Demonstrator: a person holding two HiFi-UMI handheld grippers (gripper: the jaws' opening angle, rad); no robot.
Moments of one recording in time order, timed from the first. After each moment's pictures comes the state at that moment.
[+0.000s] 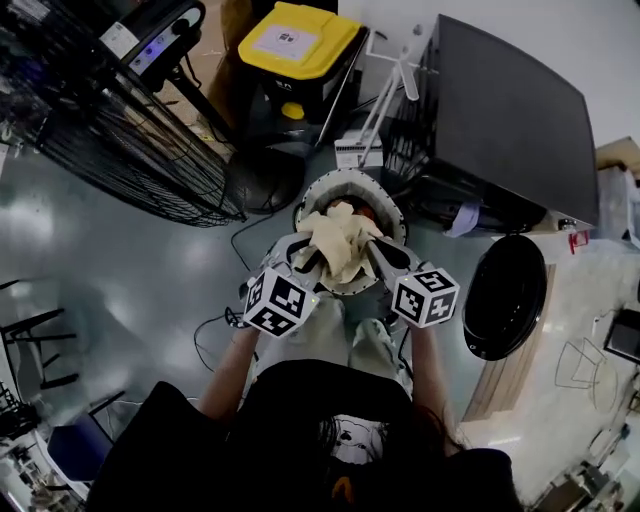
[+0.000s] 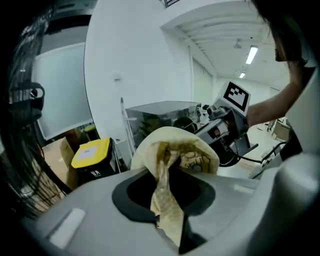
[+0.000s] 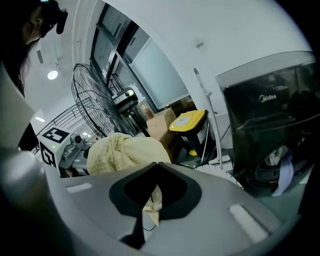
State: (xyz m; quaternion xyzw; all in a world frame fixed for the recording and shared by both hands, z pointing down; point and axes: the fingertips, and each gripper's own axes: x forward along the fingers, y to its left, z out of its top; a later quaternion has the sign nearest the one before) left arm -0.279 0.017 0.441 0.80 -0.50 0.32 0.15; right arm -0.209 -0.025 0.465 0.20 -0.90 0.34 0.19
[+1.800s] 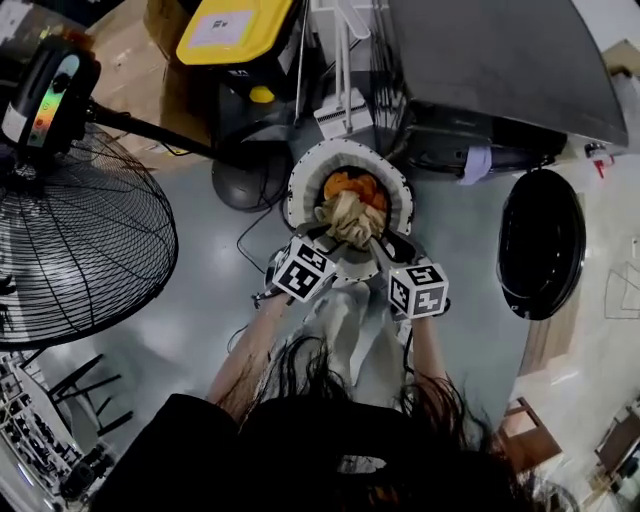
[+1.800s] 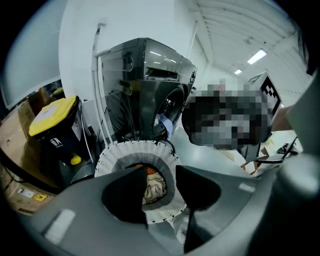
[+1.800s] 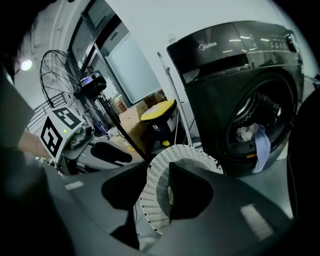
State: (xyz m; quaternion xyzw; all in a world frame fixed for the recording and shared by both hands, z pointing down) left arm -0.234 0.003 0.639 0.80 -0.35 0.39 0.29; right arm -0.154 -0.015 0.627 0.33 -0.84 0.36 0.23
